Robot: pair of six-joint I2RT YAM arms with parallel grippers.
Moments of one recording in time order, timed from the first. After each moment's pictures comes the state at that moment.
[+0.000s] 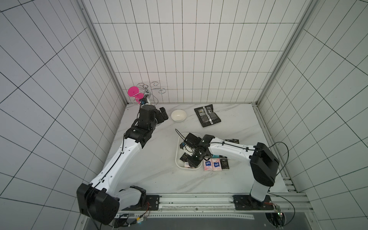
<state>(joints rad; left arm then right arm) -0.31 1.22 1.18 -0.40 -0.24 -0.54 1.08 1.81 1.32 -0.87 -0.17 0.05</state>
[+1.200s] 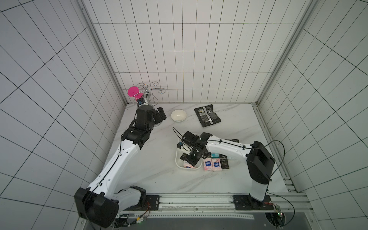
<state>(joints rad) -0.29 1.20 1.18 -0.42 -0.24 -0.54 1.07 1.83 1.40 -0.90 -0.22 0.02</state>
